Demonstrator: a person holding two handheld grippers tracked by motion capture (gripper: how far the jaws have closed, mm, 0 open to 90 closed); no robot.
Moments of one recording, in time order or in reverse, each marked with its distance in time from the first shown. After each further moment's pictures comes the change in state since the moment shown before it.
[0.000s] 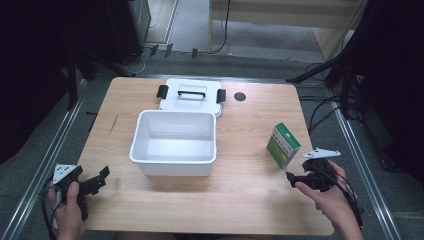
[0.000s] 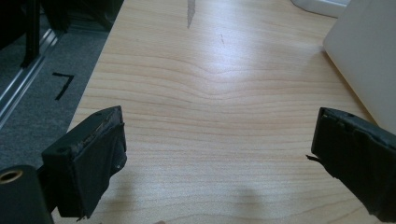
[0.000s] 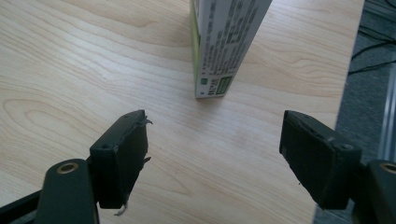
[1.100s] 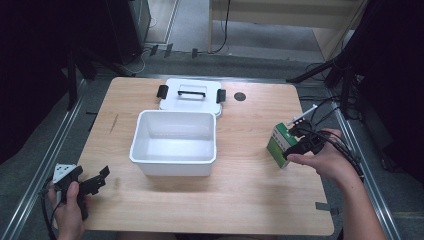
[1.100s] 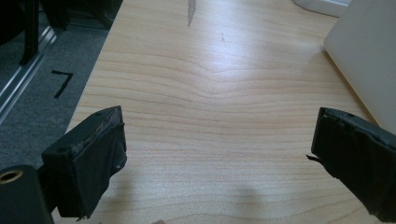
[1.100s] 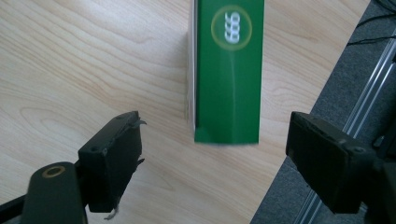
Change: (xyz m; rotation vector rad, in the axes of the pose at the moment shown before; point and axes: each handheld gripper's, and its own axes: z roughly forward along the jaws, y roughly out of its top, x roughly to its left) left arm 0.001 0.000 0.001 0.004 -0.003 -0.011; right arm 0.001 0.102 -0.006 0.290 -0.013 -0.121
